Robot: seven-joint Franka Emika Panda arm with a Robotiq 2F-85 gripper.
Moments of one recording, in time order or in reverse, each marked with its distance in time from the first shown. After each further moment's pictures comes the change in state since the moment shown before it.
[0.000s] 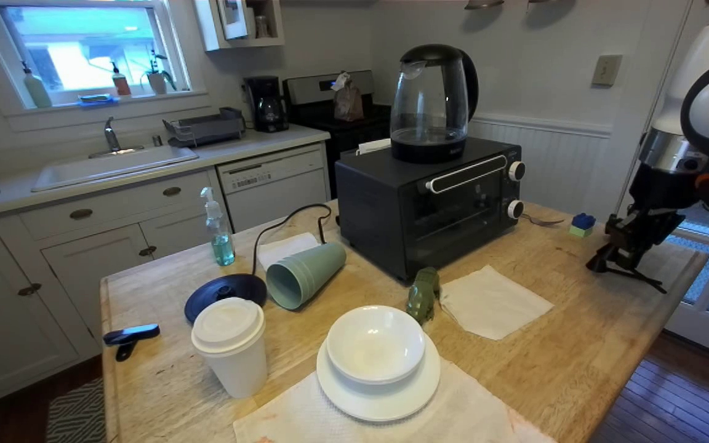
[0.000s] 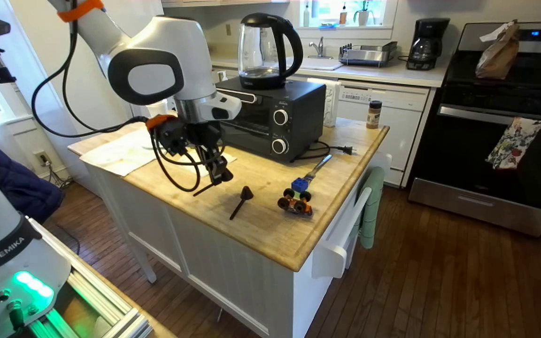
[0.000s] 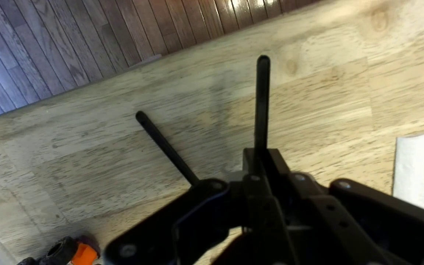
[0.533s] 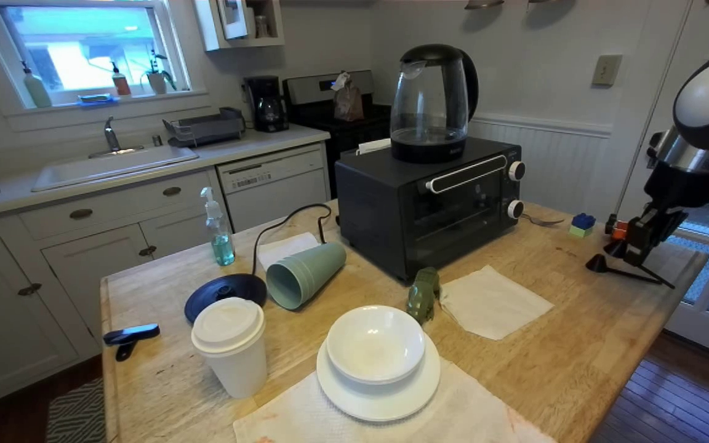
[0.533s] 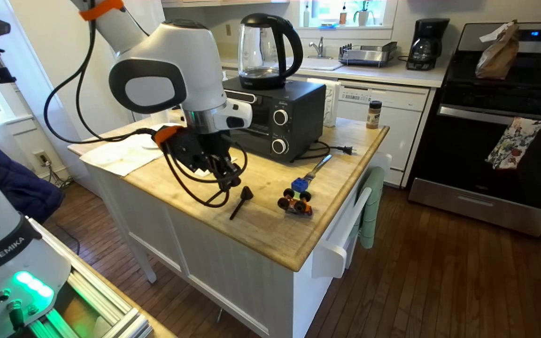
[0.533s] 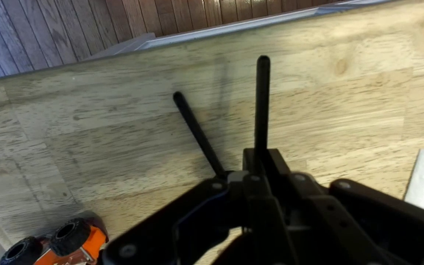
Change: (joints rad) arm -0.009 0.037 -0.060 0.015 0.228 0.038 -0.425
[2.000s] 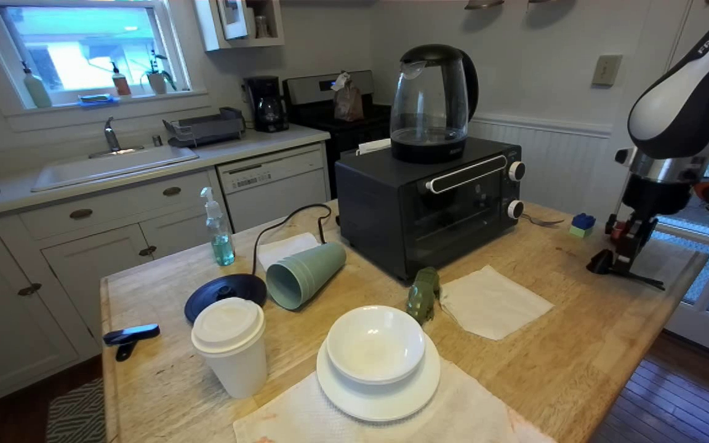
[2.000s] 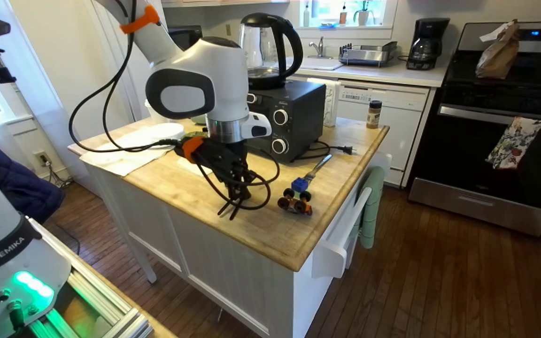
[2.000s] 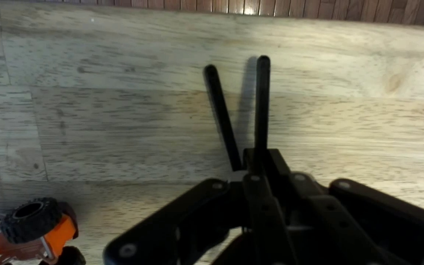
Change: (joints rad) arm -0.028 0.172 0.024 0.151 0.032 -0.094 -0.257
